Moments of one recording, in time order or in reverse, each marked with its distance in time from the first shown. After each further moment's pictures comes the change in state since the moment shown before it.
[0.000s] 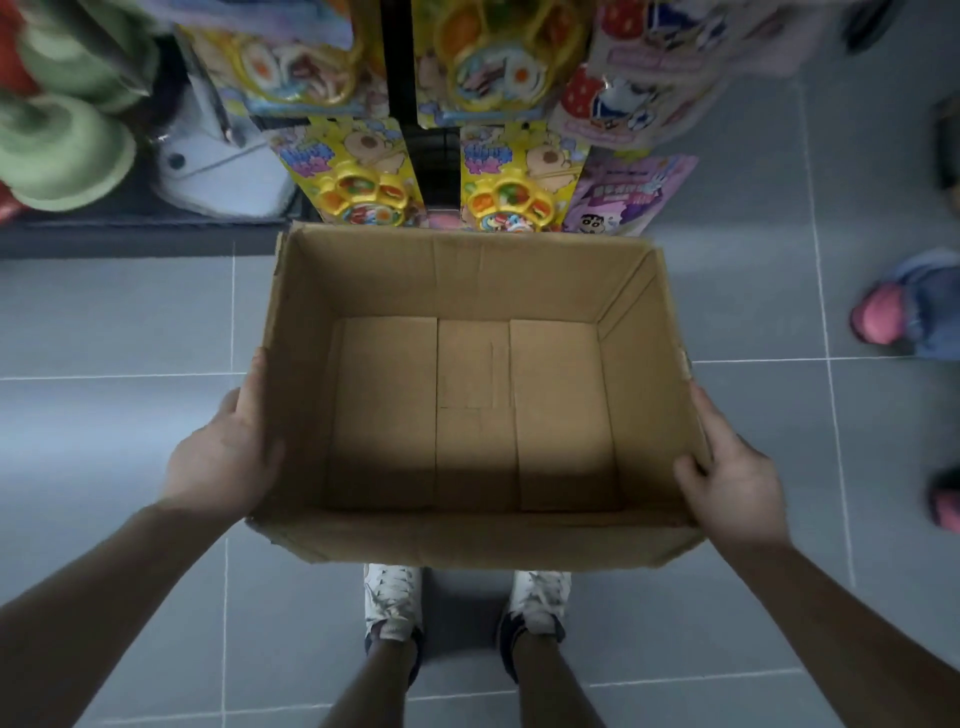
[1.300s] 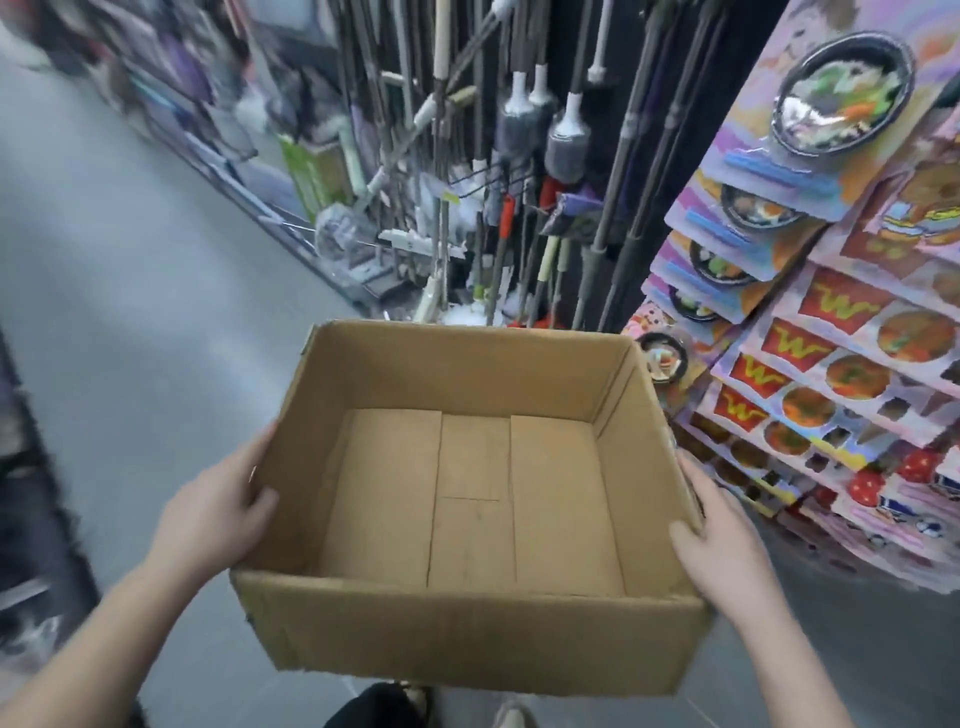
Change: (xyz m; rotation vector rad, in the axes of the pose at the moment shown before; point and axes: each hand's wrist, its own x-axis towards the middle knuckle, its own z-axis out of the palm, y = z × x) left_hand -0.529 -0.069 -0.318 -0.384 0.593 -0.669; right_hand -0.182 -0.343 -0.371 0.087 -0.318 -0.744
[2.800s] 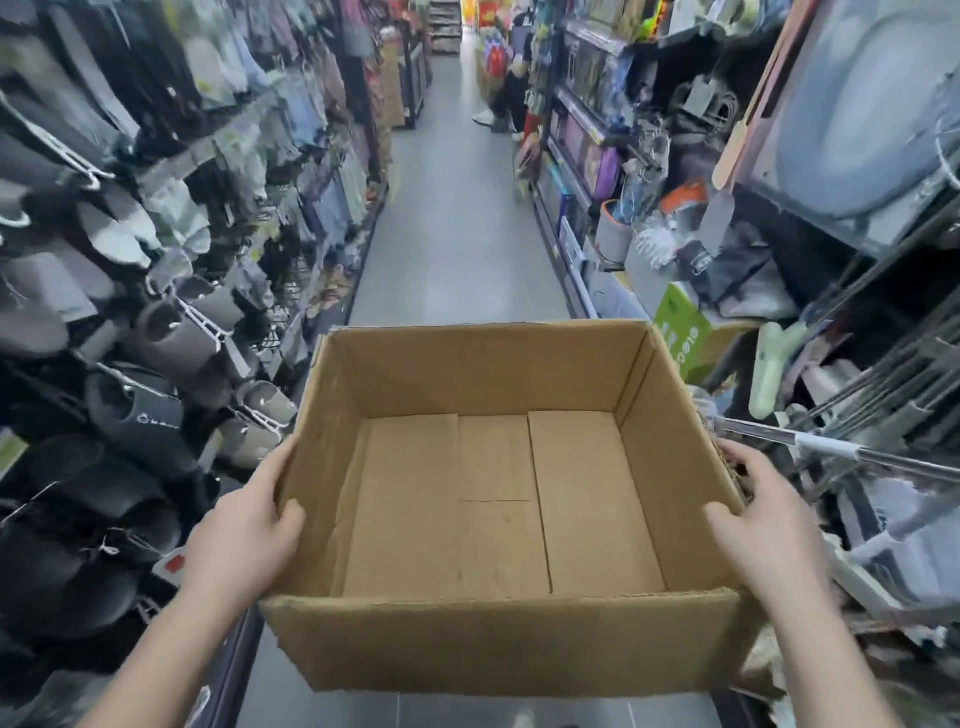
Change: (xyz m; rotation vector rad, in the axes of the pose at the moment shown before) left_hand 0.346 -0.396 -0.205 -0.177 0.367 -0.821; right_hand 0.376 -0.690 0.405 -0.117 -0.208 -0.548
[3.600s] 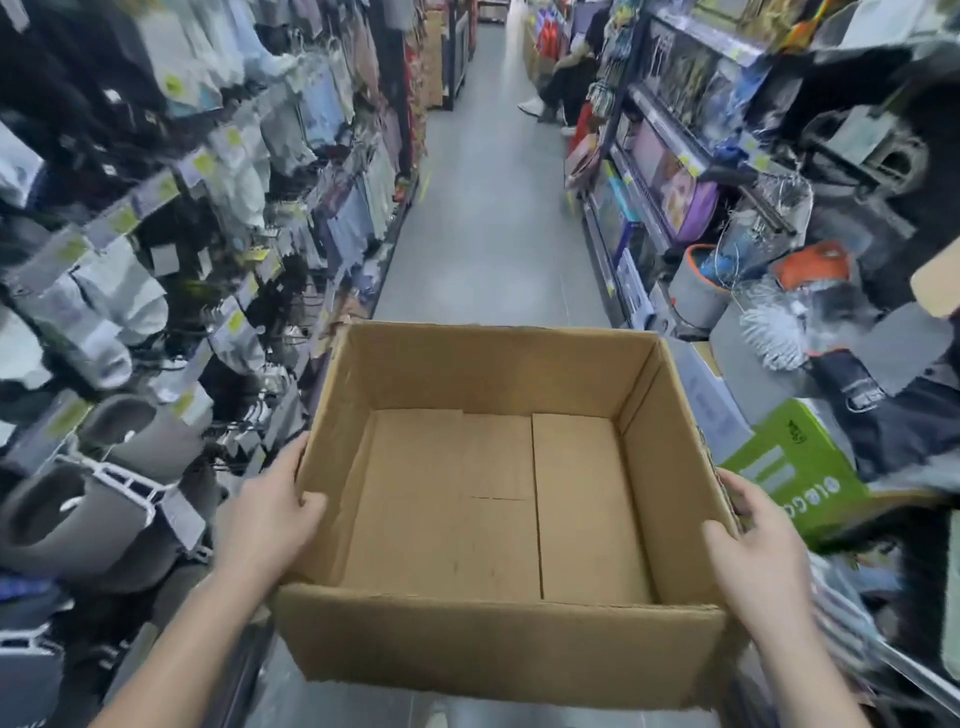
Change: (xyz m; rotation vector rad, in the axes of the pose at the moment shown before) left_hand 0.486 0.048 0.036 0.036 0.025 -0.051; right_hand 0.380 -0.226 0.215 0.161 0.013 0.044
